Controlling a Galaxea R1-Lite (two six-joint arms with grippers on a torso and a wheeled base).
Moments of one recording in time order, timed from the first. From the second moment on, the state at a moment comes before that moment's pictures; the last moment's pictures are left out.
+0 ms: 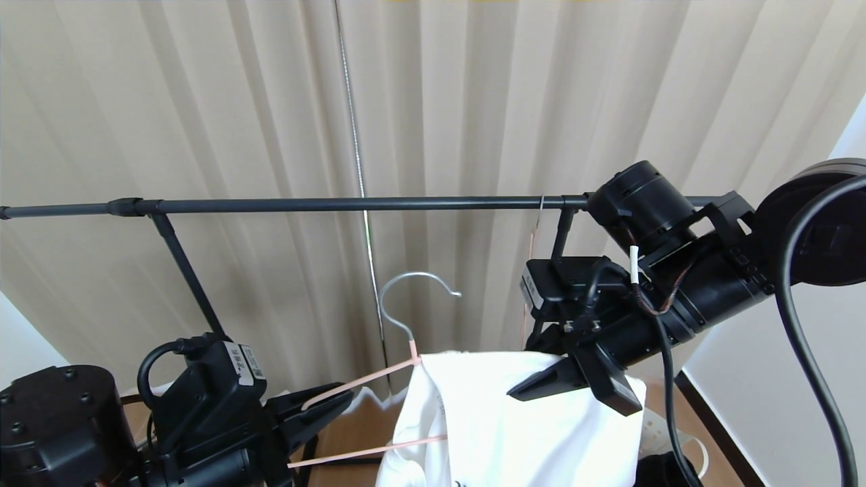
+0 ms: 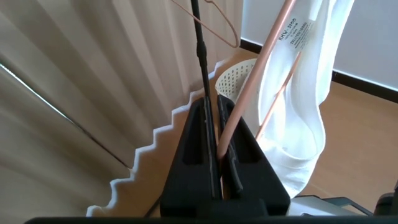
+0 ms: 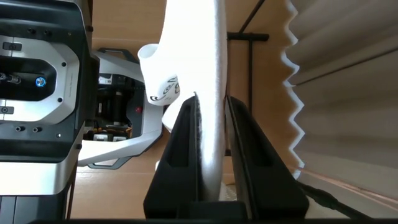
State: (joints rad) left arm -0.57 1.52 -0.12 -1.18 -0.26 0.24; right arm 0.59 1.80 -1.40 0.66 0.56 -0.85
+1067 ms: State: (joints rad) left arm -0.56 1.49 -0.15 -1.18 -0.26 0.13; right arm 0.58 1.72 -1.39 0.57 0.24 -0.84
